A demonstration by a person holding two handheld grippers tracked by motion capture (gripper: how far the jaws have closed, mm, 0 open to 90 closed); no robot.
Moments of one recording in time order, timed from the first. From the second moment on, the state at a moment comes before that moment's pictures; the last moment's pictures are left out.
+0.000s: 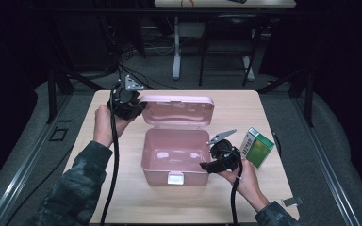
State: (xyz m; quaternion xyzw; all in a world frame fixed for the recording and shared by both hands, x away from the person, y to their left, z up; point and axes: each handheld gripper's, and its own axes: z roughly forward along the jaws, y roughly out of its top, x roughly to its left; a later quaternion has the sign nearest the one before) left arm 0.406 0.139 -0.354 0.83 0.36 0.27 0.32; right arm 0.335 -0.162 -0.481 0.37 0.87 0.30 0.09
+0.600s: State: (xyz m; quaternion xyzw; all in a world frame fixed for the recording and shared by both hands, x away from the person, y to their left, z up) left arm 0.432 0.135 -0.354 0.83 0.37 0.27 0.32; right arm 0.336 -0.162 -0.481 0.37 0.87 0.30 0.09
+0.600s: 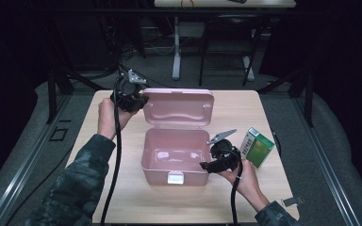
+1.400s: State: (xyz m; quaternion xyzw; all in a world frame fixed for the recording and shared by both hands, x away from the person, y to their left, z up) left arm 0.483 0.129 -0.367 0.83 0.41 0.24 0.30; right arm 0.336 -0.162 -0.481 0.37 0.87 0.30 0.09
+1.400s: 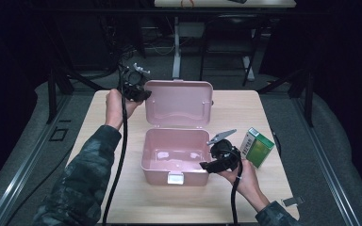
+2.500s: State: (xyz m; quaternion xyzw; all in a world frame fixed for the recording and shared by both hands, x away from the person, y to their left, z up) left arm 0.536 0.120 -0.403 0.83 0.46 0.18 0.27; right arm 0.337 -0.163 -0.482 0.37 0.87 0.30 0.10
